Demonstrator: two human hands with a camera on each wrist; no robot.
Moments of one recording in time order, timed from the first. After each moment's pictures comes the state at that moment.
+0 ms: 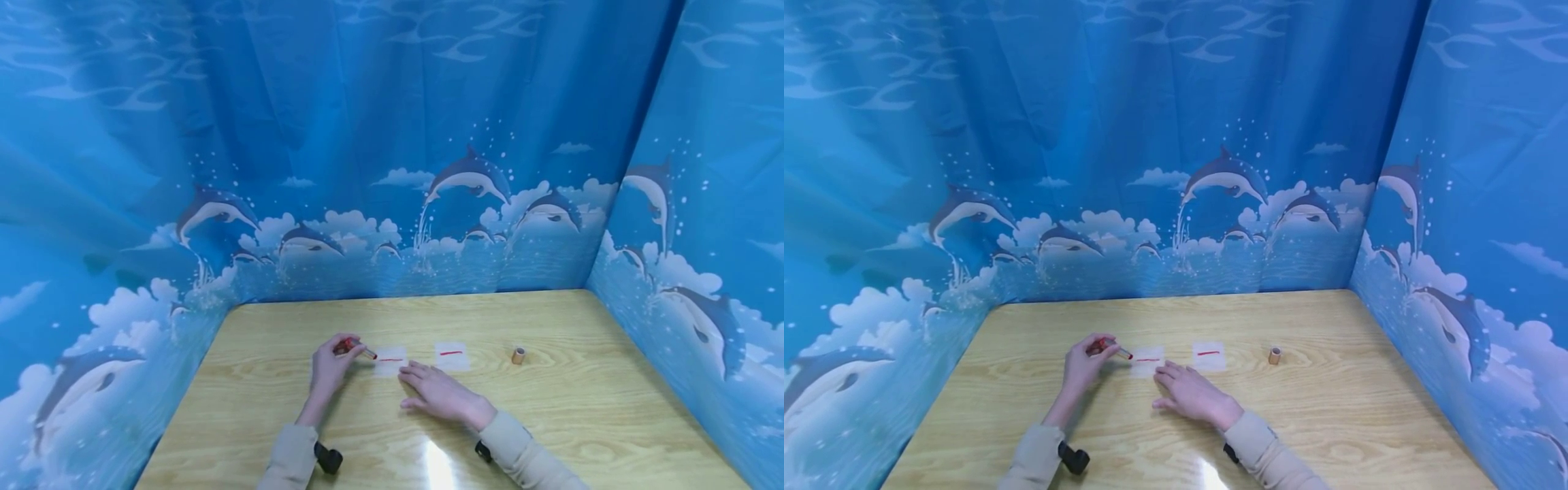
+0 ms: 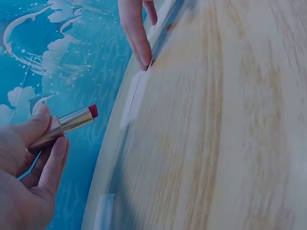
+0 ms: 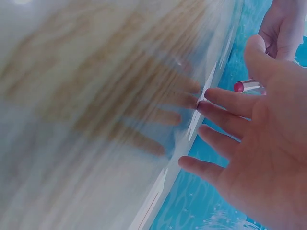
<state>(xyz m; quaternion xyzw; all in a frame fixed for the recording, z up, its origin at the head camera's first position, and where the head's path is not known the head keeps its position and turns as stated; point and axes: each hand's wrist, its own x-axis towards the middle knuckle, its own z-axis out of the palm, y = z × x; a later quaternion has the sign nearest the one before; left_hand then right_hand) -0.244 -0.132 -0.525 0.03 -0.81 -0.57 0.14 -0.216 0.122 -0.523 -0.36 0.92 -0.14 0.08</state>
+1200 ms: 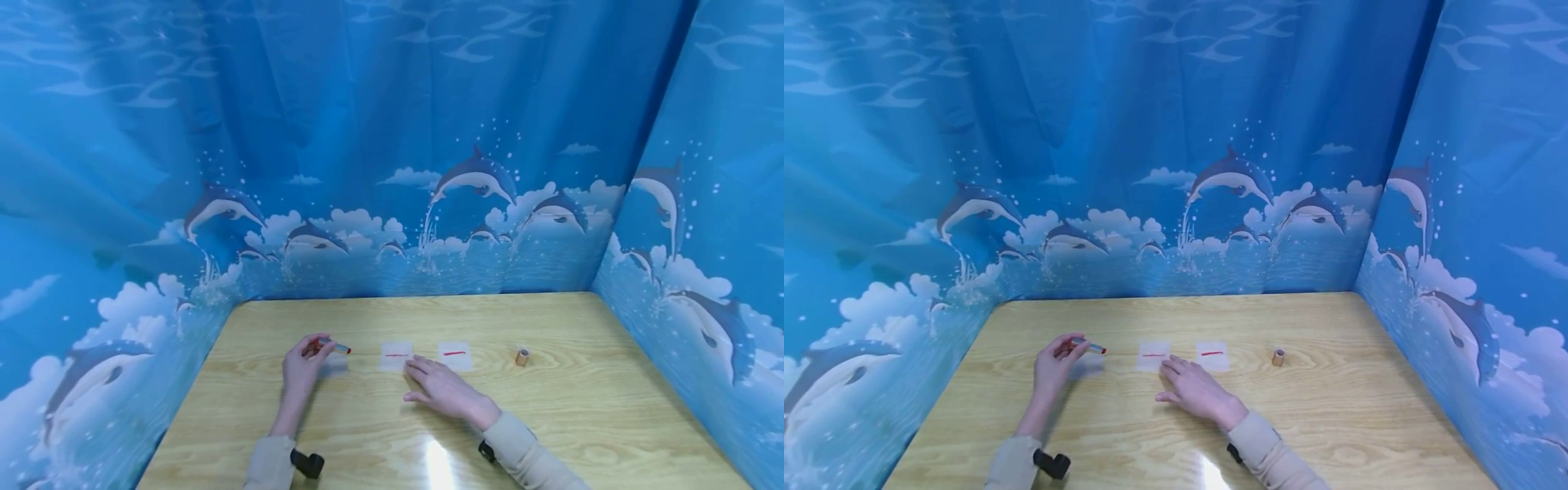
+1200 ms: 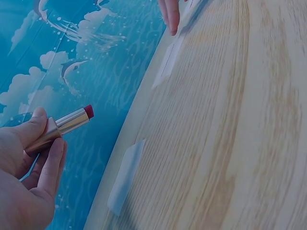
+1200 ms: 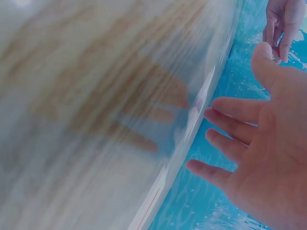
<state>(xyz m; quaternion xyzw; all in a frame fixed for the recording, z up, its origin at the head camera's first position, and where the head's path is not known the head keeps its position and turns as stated) -0.224 -0.178 -0.512 0.12 -0.79 -0.58 0.14 -0.218 0.123 -0.516 -0.36 0.92 -0.16 0.06</state>
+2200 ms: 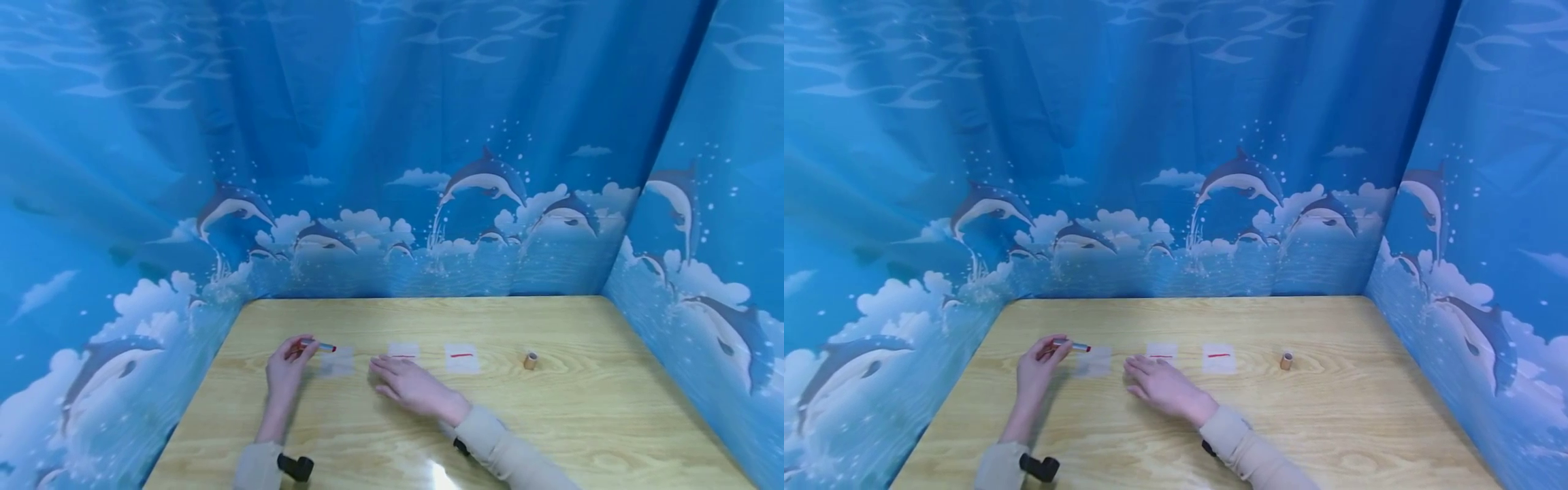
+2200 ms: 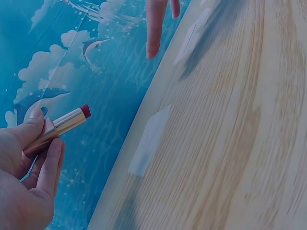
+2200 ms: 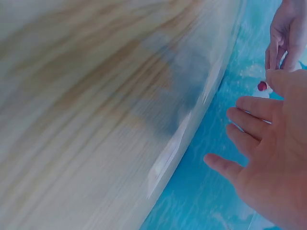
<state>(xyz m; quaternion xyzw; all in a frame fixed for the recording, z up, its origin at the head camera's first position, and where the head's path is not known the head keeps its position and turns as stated) -0.213 -0.213 -0.508 0.14 -0.74 -0.63 0.20 -0.224 0.060 -0.513 -0.45 0.88 -0.12 -0.01</state>
